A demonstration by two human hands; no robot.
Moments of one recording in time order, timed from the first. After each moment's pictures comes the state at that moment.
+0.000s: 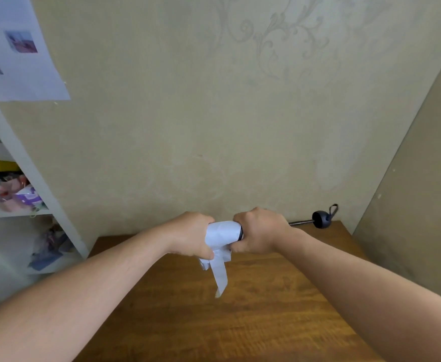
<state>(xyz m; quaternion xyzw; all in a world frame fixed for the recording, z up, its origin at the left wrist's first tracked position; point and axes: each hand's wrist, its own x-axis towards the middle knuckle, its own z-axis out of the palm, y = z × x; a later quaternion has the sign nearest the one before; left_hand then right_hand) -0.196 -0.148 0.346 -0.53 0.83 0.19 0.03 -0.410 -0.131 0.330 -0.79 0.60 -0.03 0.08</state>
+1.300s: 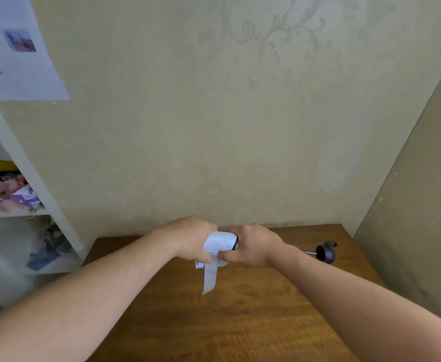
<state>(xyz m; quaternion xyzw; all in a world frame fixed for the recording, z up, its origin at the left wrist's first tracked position) -0.202 -0.160 0.342 -0.47 0.87 0.07 0.11 -0.402 -0.131 0.304 -0.77 0.60 -0.09 0.21</state>
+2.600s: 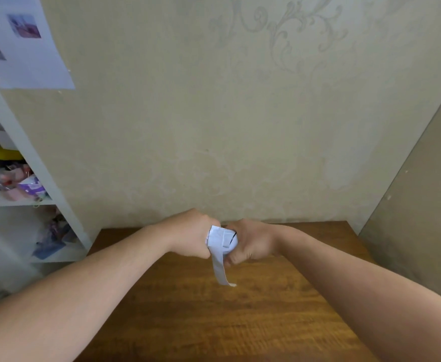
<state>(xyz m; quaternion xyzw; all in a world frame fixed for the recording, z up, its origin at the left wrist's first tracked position) -0.184 -0.159 0.338 -0.45 0.88 0.12 0.04 -0.391 -0.133 0.328 -0.75 0.48 -0.07 0.45</state>
